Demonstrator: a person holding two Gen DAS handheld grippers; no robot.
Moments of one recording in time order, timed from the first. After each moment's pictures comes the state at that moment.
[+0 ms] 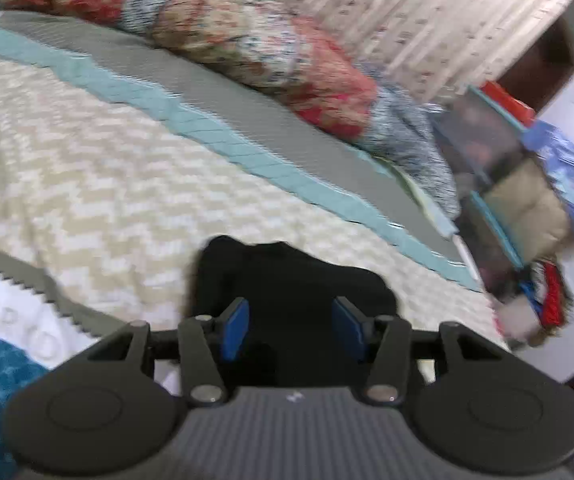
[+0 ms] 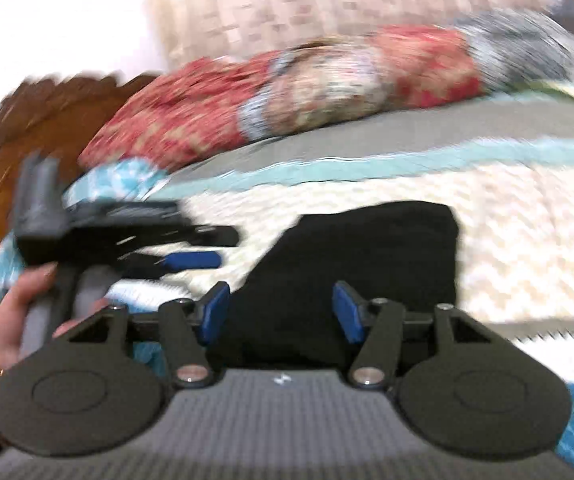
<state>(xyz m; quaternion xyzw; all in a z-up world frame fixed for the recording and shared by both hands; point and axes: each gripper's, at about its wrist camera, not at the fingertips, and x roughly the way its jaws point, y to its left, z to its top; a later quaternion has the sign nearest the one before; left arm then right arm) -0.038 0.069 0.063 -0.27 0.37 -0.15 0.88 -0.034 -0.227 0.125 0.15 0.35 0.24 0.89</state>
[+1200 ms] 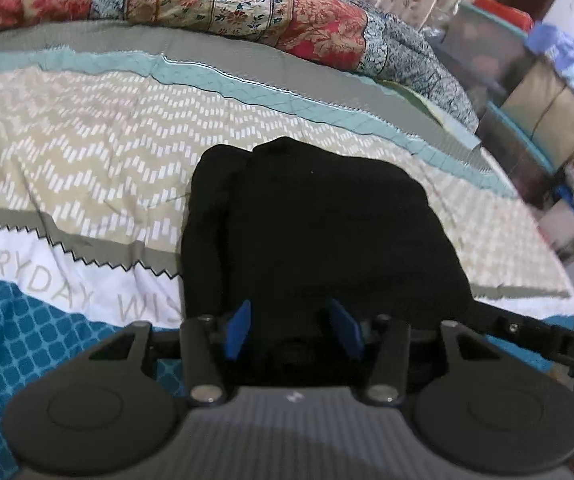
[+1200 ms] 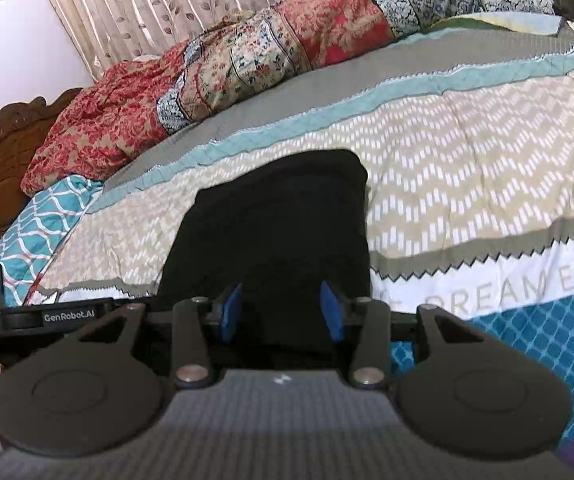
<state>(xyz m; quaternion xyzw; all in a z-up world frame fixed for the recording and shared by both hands) -0.066 0.022 0.032 -0.14 0.43 -0.13 0.88 -0.044 -0.256 0.094 0.17 0.40 0.17 0.88</state>
